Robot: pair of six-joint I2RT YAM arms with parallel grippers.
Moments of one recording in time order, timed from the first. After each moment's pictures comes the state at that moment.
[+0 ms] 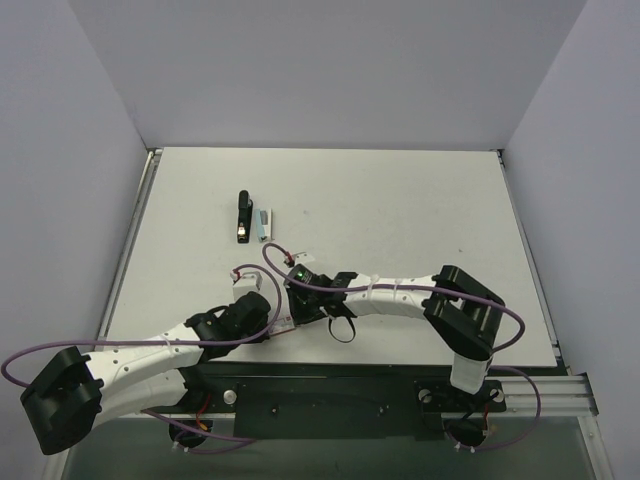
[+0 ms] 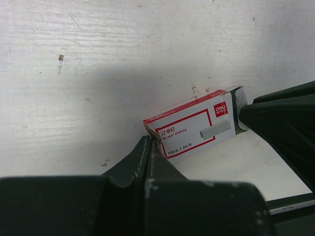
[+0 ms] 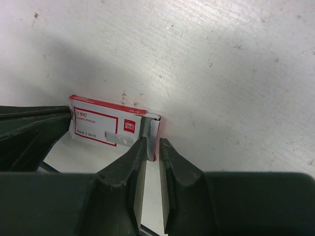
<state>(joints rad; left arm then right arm) -0.90 0.98 0.35 -0.33 -0.33 -0.86 1.09 1.81 1.06 -0.25 0.12 0.68</state>
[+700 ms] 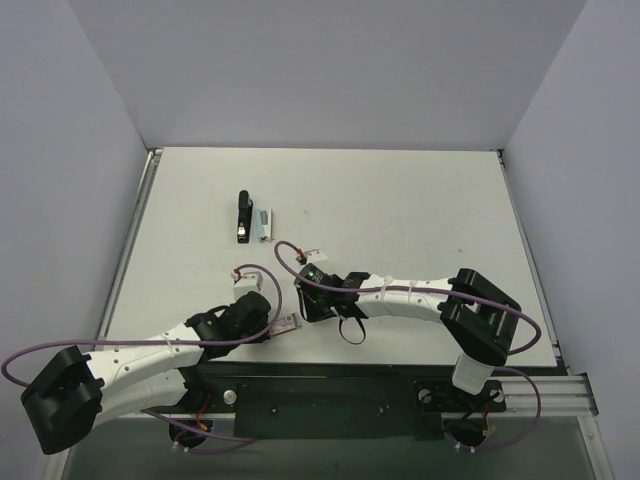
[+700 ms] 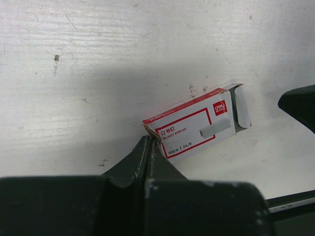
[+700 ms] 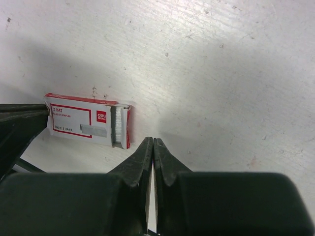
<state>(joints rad) -0.90 0.98 0.35 -0.32 -0.32 -0.86 1.07 1.71 0.99 -0.27 0.18 0.68</state>
